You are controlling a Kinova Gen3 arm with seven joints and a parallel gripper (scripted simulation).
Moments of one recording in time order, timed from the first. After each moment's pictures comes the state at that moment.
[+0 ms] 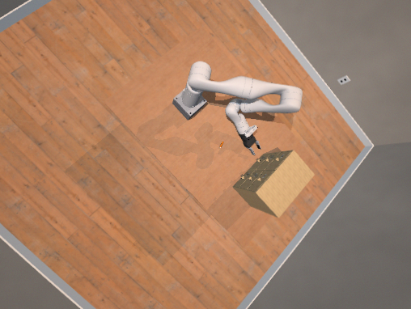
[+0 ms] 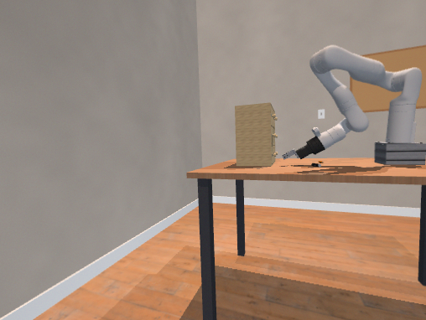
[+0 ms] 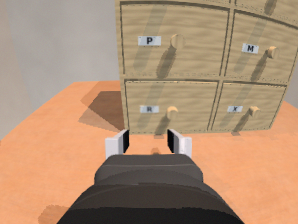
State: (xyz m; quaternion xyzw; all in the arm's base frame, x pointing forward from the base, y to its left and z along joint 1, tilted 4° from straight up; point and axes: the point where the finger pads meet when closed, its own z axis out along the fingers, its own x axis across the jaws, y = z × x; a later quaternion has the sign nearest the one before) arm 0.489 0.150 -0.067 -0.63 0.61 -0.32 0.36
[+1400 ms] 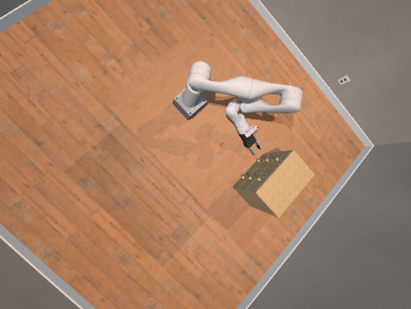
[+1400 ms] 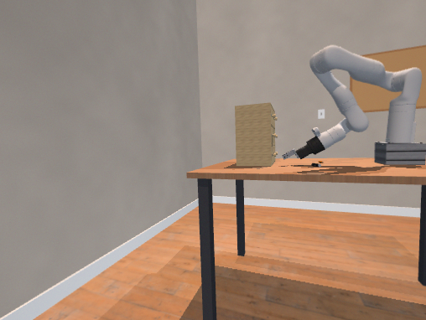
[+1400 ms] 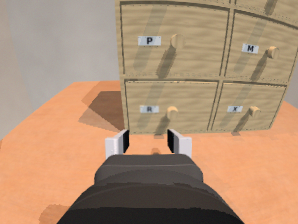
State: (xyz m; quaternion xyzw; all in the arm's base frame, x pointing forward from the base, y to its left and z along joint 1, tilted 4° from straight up) arm 0.489 0.150 -0.067 -0.63 0.61 -0.32 0.36
